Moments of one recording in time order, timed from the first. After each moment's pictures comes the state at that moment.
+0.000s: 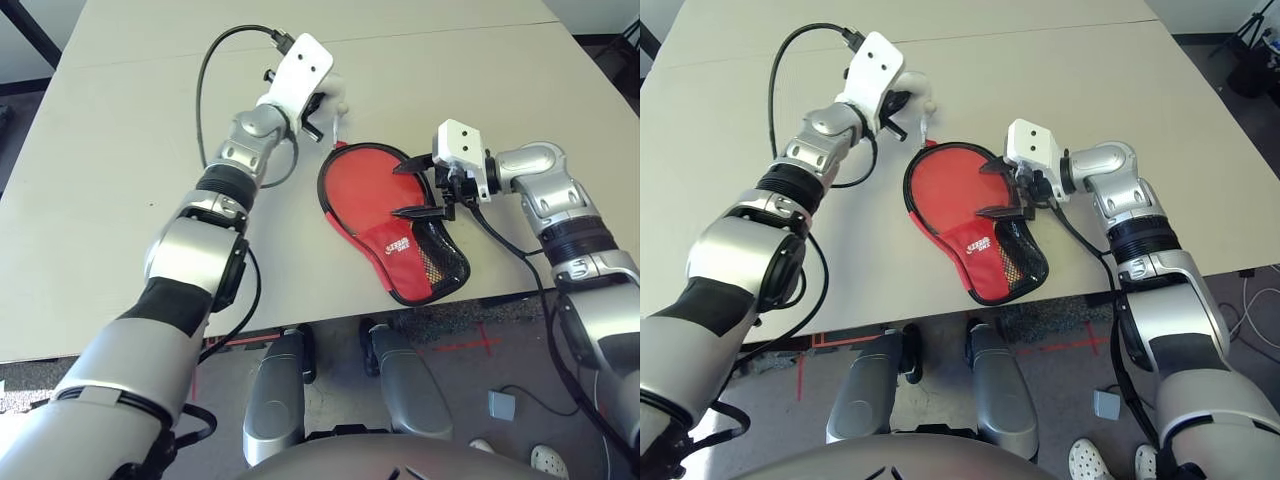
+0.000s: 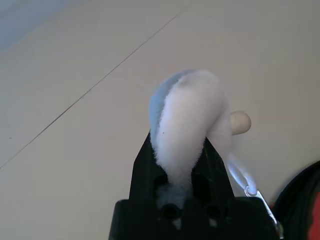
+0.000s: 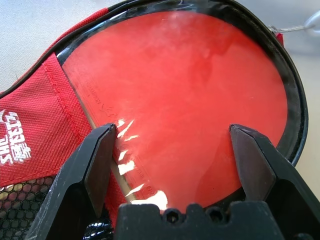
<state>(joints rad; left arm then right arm) -1.29 0.13 -0.10 1.24 0.06 -0.15 -0.37 -0.82 -0.56 0.22 0.63 0.04 -0.05 1.33</state>
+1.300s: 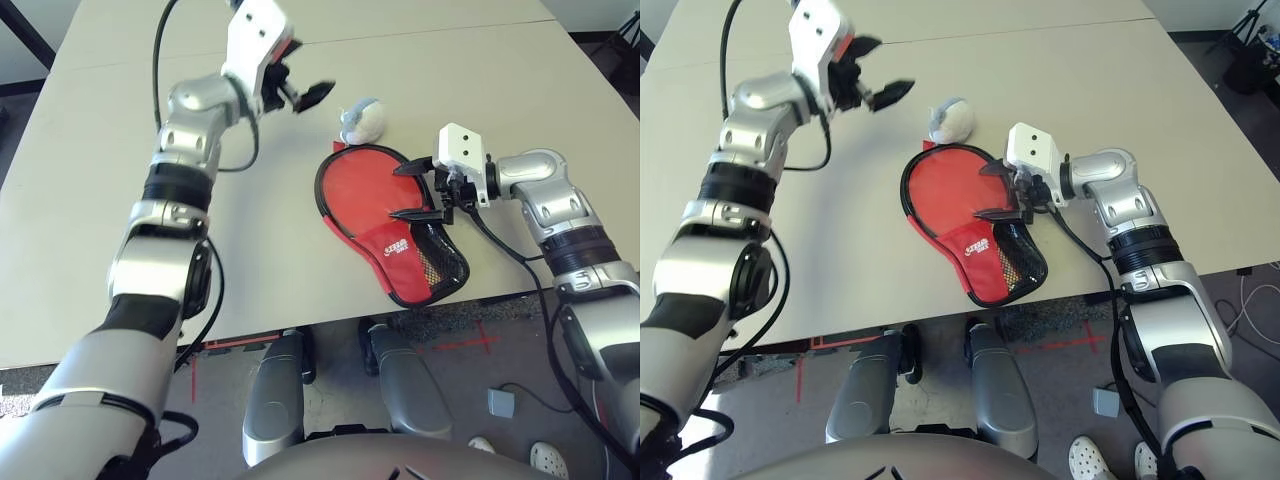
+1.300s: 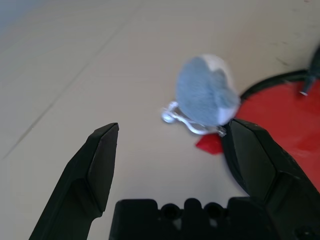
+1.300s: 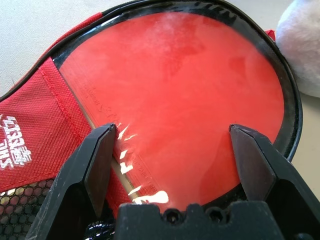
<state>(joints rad) -0.87 0.47 -0.06 0.35 -0.08 0.27 -0.96 -0.77 -0.56 0.20 0.56 0.06 -0.01 1.29</state>
